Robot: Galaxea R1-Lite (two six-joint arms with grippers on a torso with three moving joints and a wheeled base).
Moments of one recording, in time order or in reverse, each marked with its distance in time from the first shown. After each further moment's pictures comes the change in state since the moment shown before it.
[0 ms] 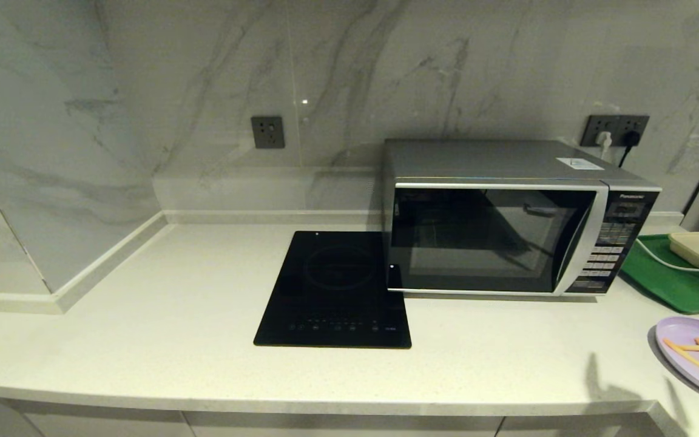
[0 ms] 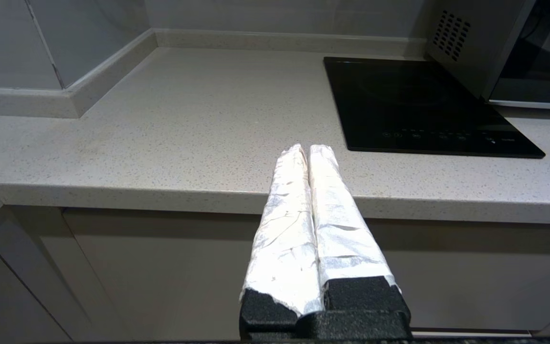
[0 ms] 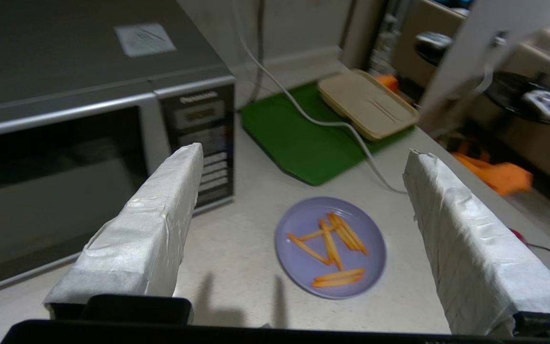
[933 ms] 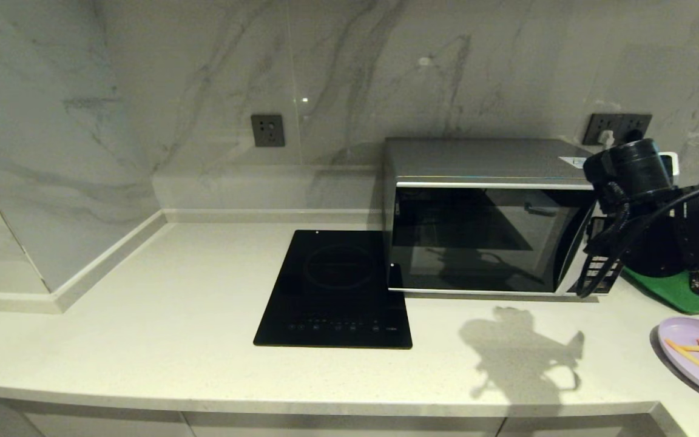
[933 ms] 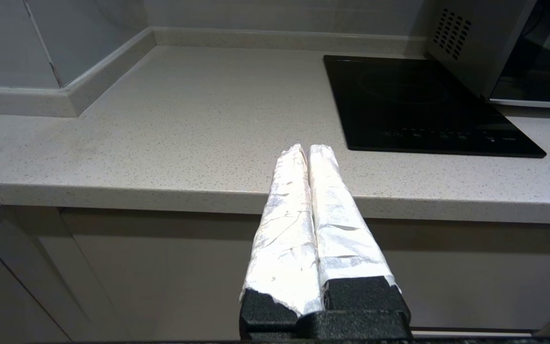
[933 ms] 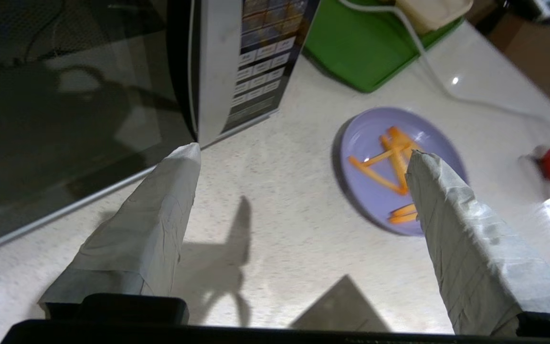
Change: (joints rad) left arm 0.000 0.000 0.000 0.000 0.000 0.000; right arm 0.243 0.589 -0.044 0.004 -0.357 0.362
